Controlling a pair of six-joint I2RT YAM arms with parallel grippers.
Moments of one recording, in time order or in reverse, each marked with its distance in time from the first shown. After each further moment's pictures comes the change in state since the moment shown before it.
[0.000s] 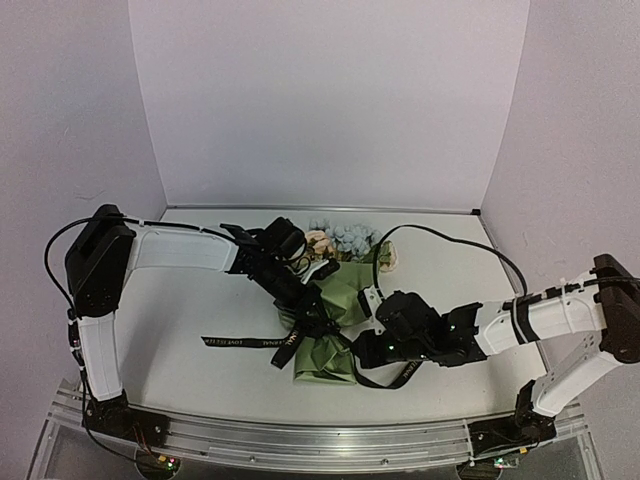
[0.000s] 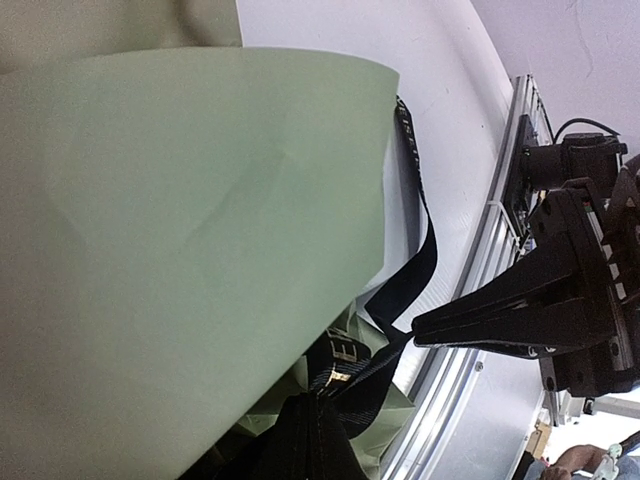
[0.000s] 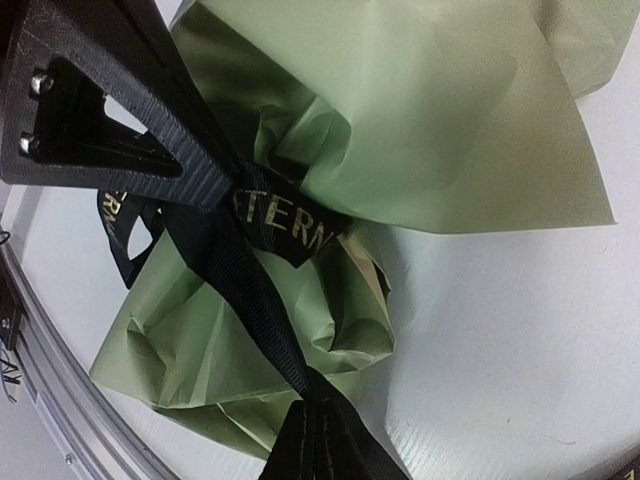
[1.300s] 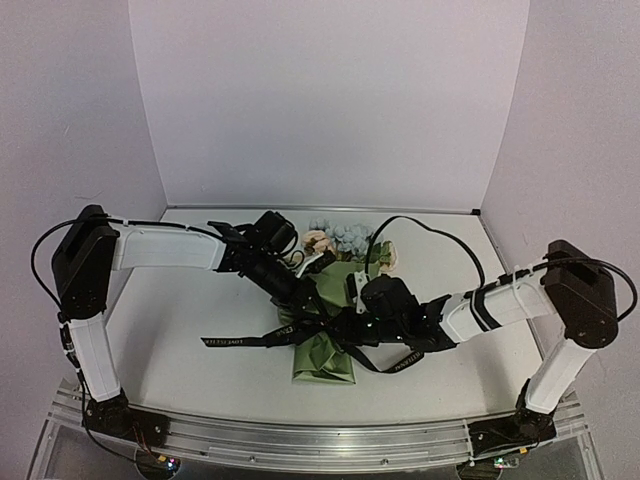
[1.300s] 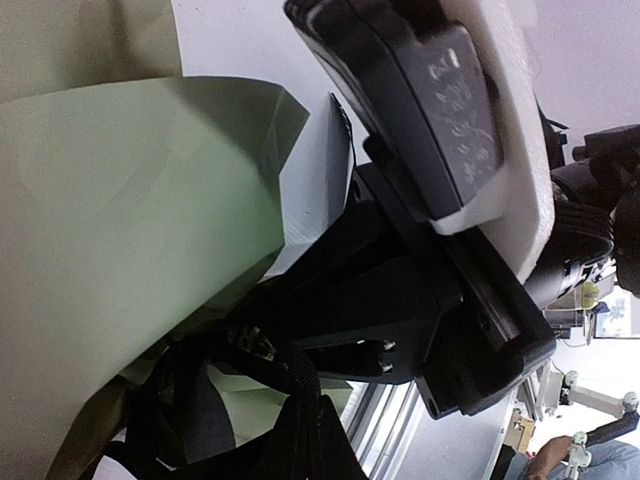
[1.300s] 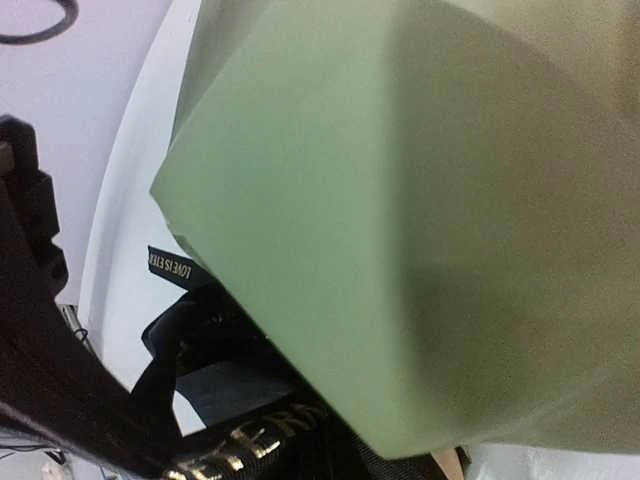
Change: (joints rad) left arm 0.014 -0.075 -0.055 0.053 0.086 -0.024; right arm -0.106 0.233 0.098 0.292 -0.132 0.185
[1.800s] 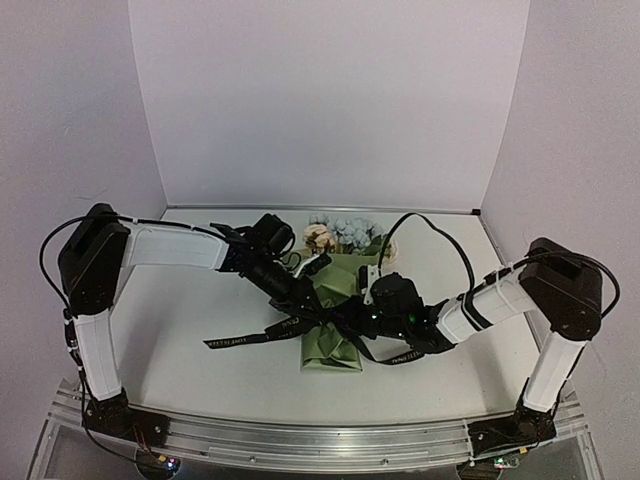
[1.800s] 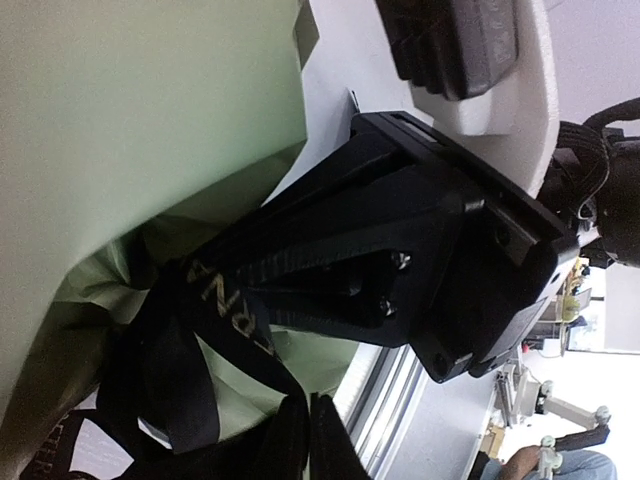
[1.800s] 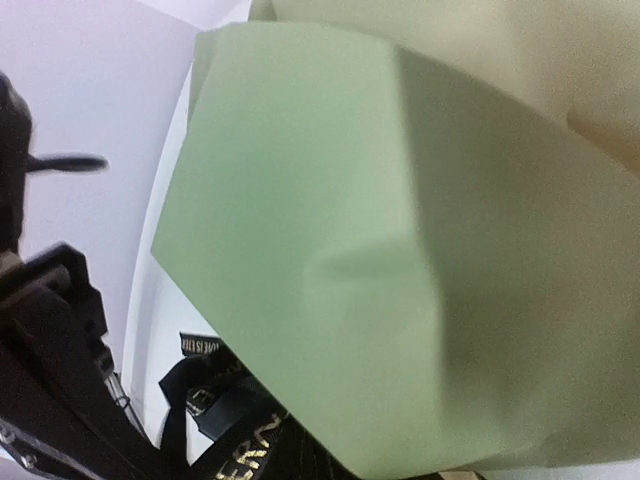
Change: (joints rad) left arm 0.034 0.043 -0.003 0.021 0.061 -0.051; right arm -0.080 0.083 -0.061 0.293 0.009 0.098
